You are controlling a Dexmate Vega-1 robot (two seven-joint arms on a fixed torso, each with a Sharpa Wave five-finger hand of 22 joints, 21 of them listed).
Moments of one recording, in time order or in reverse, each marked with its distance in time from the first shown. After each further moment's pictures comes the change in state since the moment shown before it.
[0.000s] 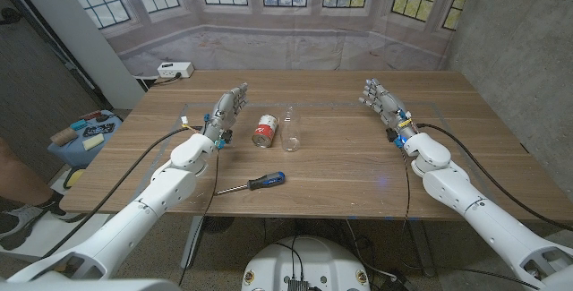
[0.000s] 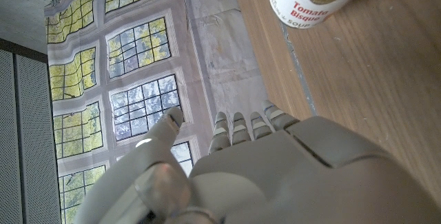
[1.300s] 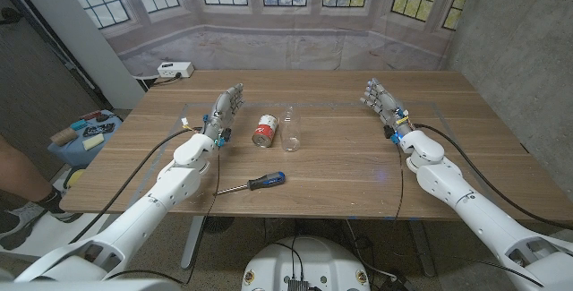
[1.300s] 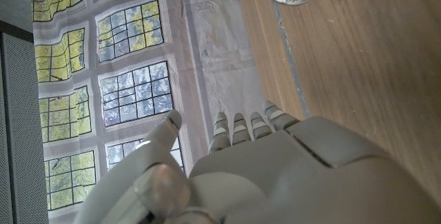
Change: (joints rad) left arm -0.056 -0.060 0.004 0.140 -0.021 -0.048 -0.031; left_hand -0.025 0.009 -0.004 0.021 0.000 0.000 0.000 0.000 0.000 -0.010 0.000 0.000 0.000 0.000 0.000 0.000 0.000 -0.005 0.005 0.000 0.000; right arm 0.051 0.056 0.004 0.095 0.028 -0.044 -0.022; right_hand 0.041 0.014 0.006 -0.006 -0.004 0.003 -0.005 0.000 0.000 0.002 -0.002 0.000 0.008 0.010 -0.002 0.000 0.019 0.001 0.000 0.016 0.000
